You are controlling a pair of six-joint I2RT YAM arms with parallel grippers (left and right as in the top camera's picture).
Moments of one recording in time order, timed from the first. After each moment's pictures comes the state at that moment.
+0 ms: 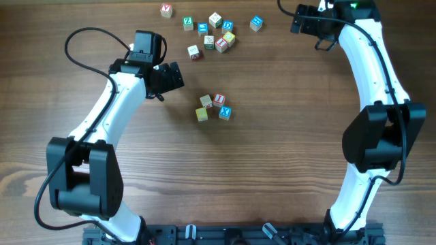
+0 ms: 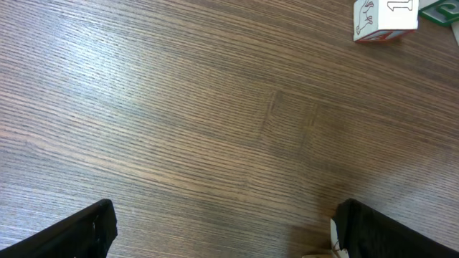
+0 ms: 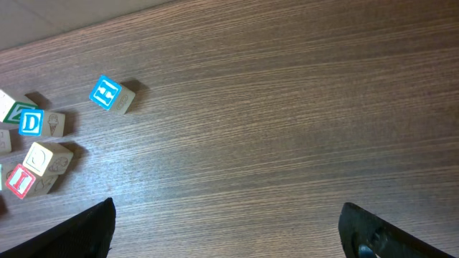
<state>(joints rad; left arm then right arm) -0.16 1.80 1.32 -0.70 -0.07 -0.47 0.06 2.13 2.00 -0.88 0.03 0.26</state>
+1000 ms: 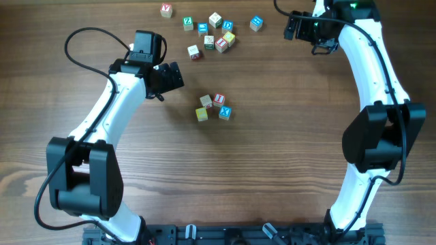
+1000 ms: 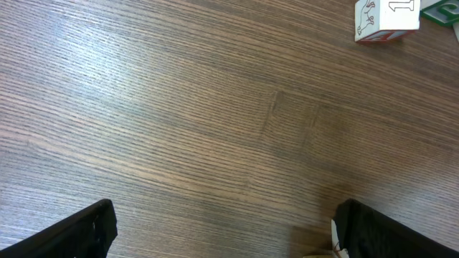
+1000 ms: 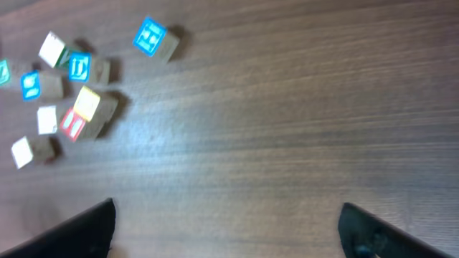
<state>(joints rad) -0.16 1.80 1.32 -0.70 -0.07 -0.47 0.06 2.13 2.00 -0.98 -0.16 0.26</state>
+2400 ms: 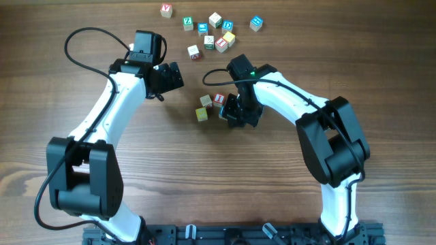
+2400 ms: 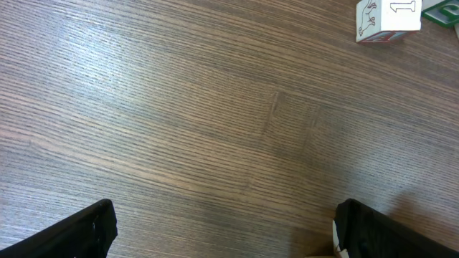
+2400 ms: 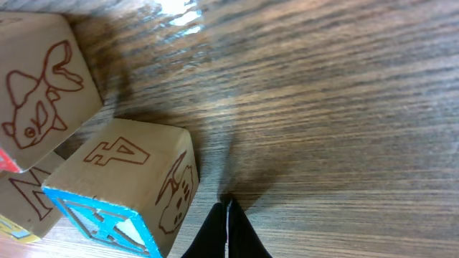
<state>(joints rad) -0.16 1.80 1.32 -0.70 -0.08 -0.47 0.51 2.13 1.46 -0.85 -0.35 0.85</state>
